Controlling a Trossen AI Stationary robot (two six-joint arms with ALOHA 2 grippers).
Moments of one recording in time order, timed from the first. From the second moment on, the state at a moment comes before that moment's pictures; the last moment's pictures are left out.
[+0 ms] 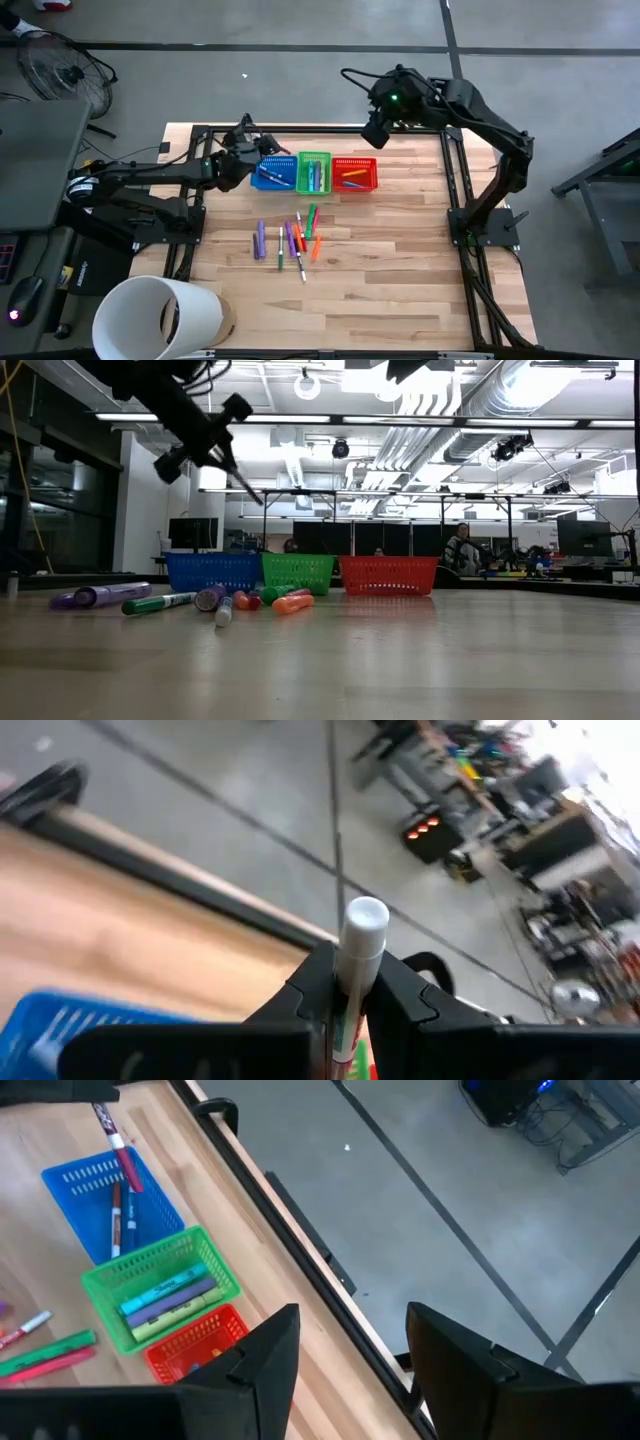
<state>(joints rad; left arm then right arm) 0.26 1.13 0.74 -0.07 -0.83 -1.23 -0.31 1.67 2.18 -1.34 0.44 0.07</state>
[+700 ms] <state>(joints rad) 0.26 1.34 0.74 -0.30 -0.72 -2.02 -0.31 1.67 2.18 -1.34 0.44 0.06</state>
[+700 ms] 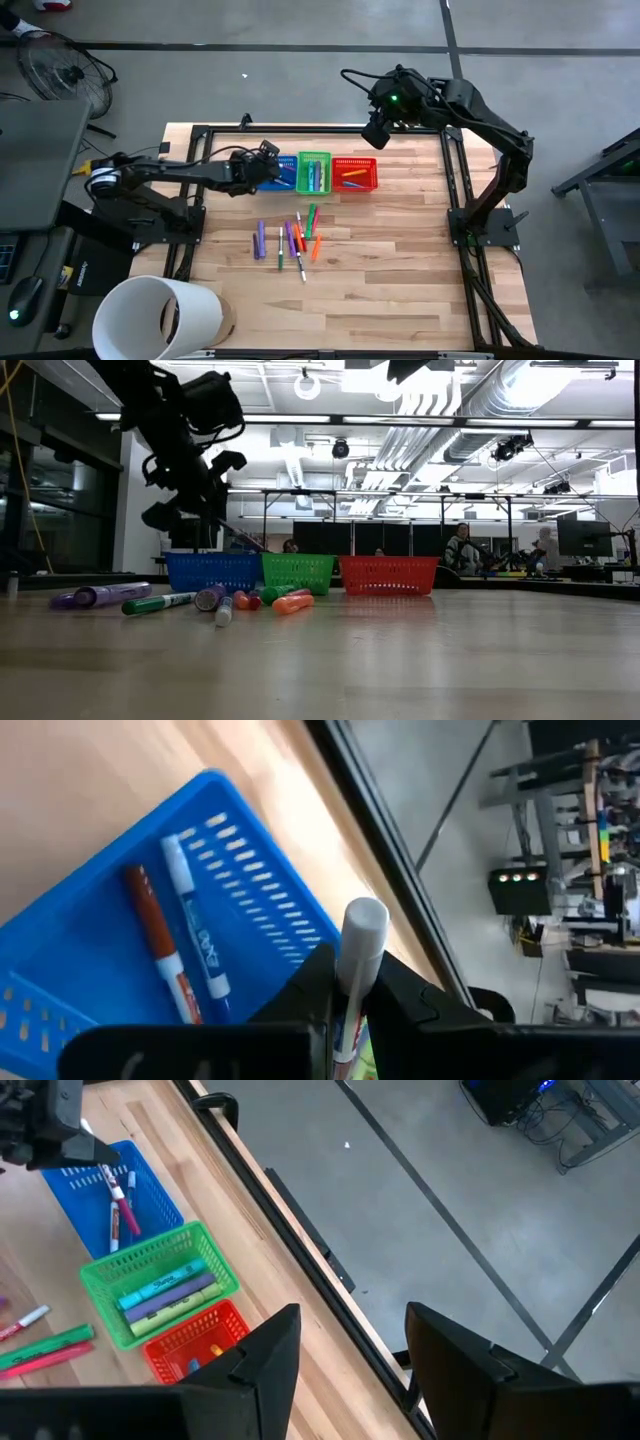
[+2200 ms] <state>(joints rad) 0.26 1.16 0.74 -0.04 -0.74 -1.19 -0.31 1.67 2.18 -1.37 0.12 0.04</state>
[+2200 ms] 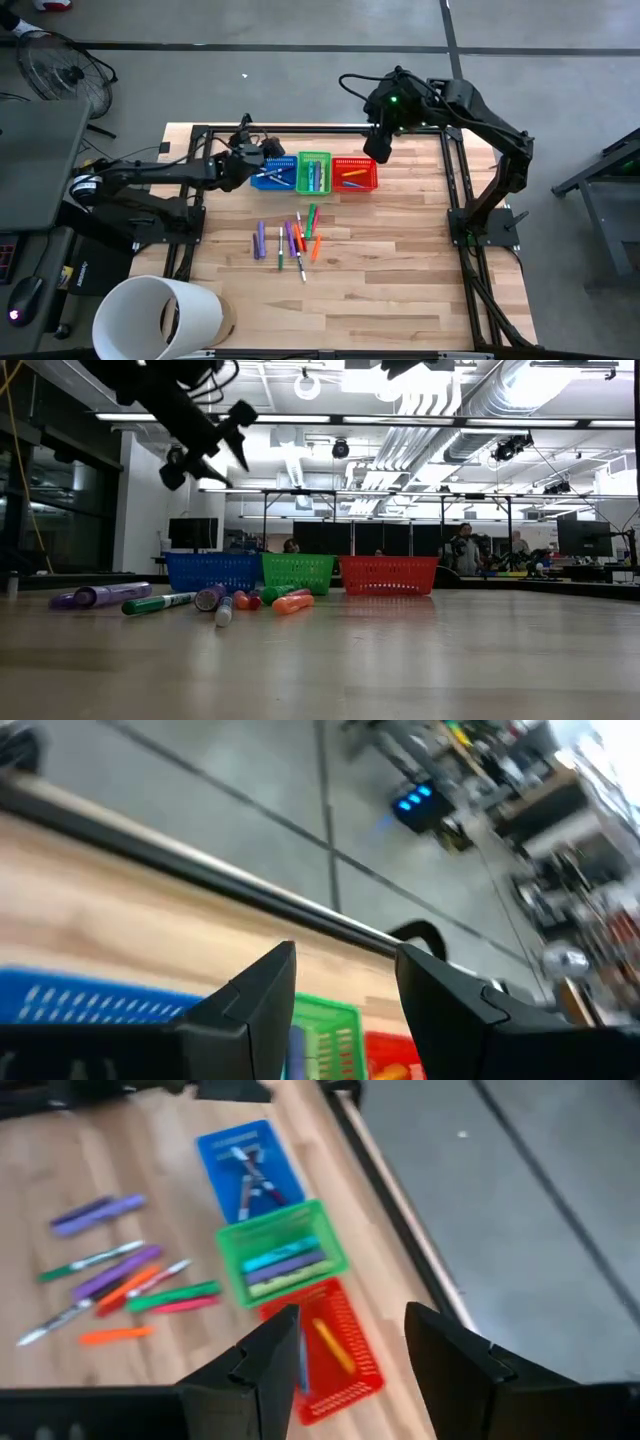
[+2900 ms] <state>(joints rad) 0.26 0.96 0.74 0.41 -0.11 -0.44 -0.21 1.73 2.18 -1.36 0.20 0.18</state>
